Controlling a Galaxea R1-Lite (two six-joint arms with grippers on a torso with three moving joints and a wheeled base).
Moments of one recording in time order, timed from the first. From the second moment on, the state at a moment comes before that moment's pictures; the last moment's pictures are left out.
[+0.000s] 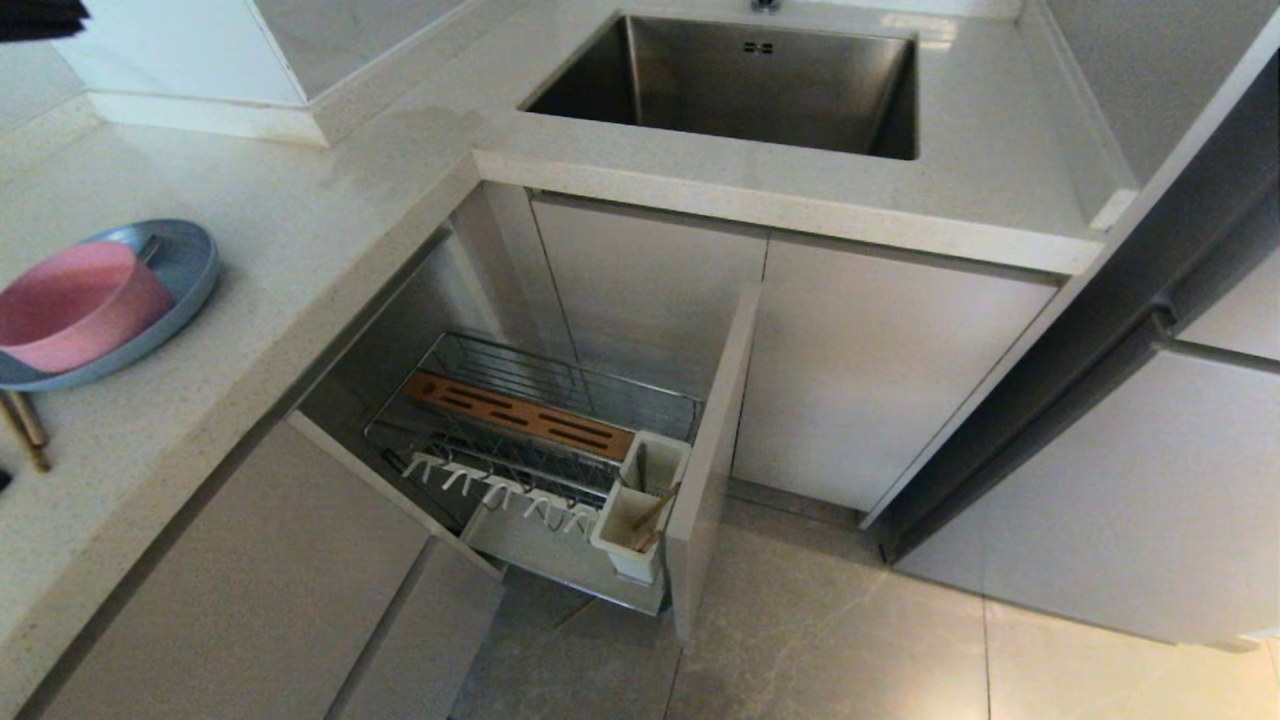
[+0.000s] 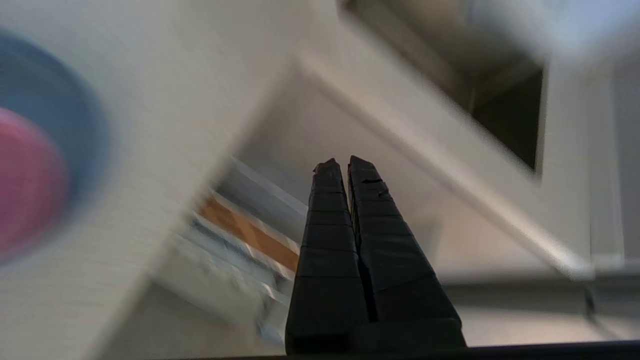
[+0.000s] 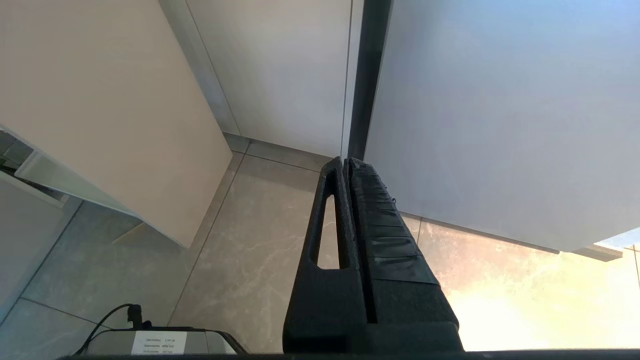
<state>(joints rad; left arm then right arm) -0.19 1.34 -1.85 0.57 0.09 -0.47 0.01 0.00 0.00 -0.03 0.00 0.00</state>
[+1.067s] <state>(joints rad) -0.45 1.74 -1.79 0.65 -0.26 -0.49 0.01 0.00 0.00 -0.03 0.00 0.00</state>
